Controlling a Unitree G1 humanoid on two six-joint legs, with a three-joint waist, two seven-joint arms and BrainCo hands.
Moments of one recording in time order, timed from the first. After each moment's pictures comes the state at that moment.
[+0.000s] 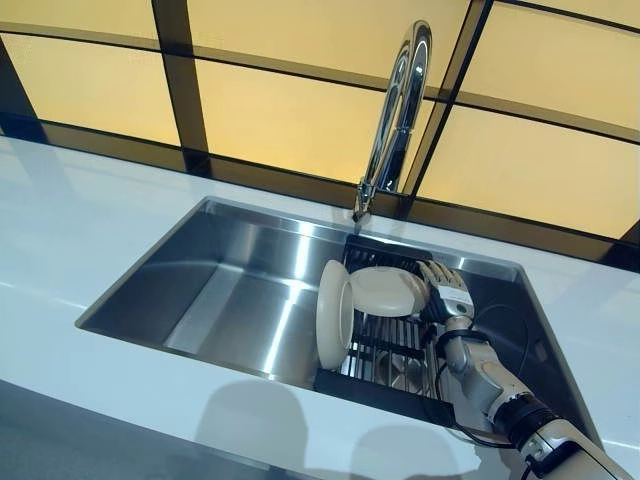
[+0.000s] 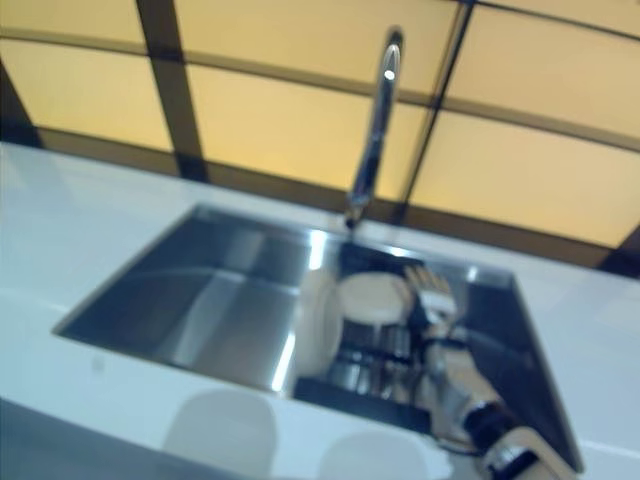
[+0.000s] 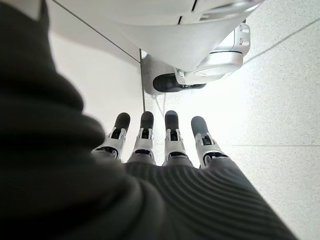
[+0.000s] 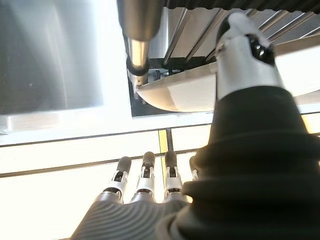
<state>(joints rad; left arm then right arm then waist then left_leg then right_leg) -0.05 0.34 -0.32 1.12 -0.13 0.03 -0.09 -0.63 -0.54 0.48 0.53 -0.55 0.20 -0.48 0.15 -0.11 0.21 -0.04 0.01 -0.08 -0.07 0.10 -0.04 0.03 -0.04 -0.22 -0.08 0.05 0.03</state>
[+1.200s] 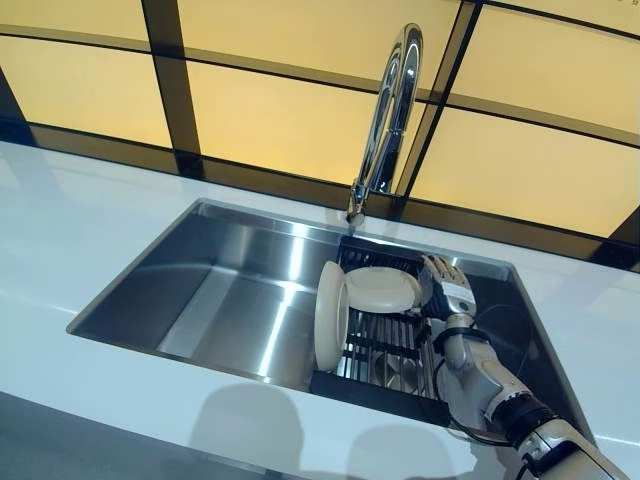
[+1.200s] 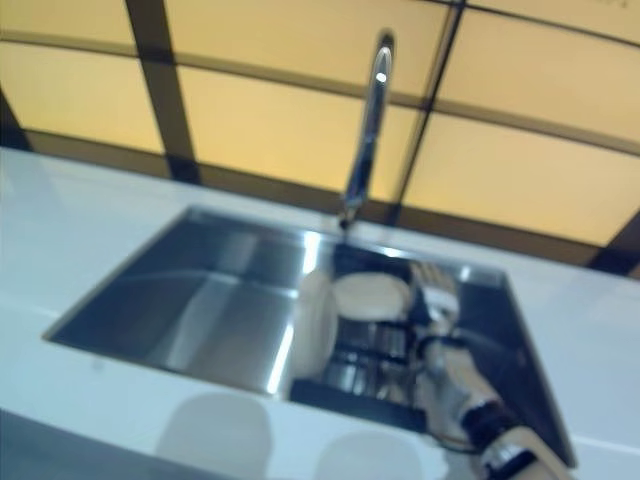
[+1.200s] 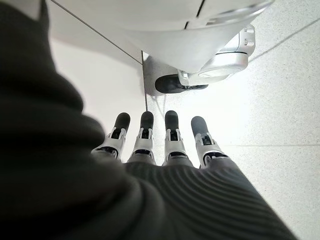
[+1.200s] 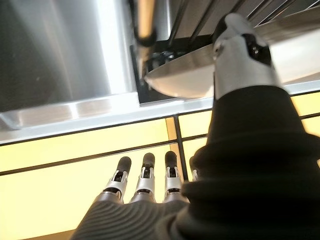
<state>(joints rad) -0.04 0.34 -0.32 1.12 -0.13 0.03 -0.08 -0.63 -0.52 0.44 0.52 -0.52 0.17 -0.48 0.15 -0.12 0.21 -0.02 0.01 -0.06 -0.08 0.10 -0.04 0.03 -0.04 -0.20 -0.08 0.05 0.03</state>
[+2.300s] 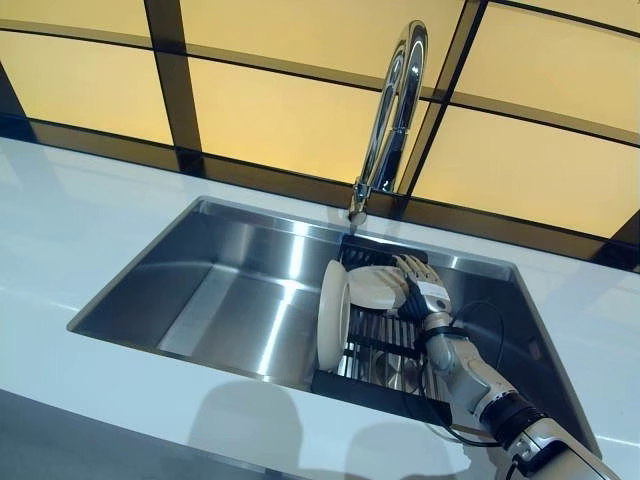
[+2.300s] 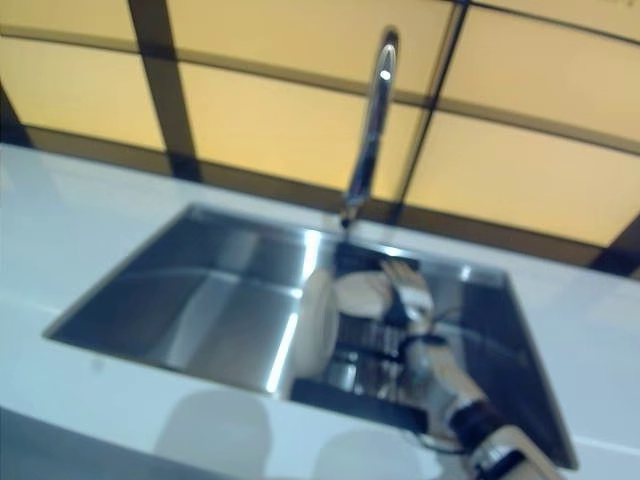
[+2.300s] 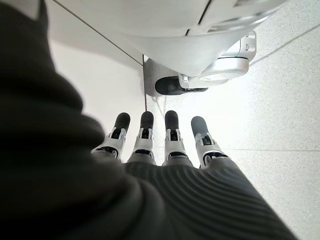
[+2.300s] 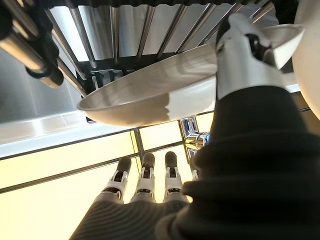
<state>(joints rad) -0.04 0.33 -0.30 1.12 -0.13 0.03 -0.08 -0.65 -0.49 0.48 0.48 -0.53 0.12 -0.44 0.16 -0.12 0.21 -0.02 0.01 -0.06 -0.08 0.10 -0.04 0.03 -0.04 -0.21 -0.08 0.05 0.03</state>
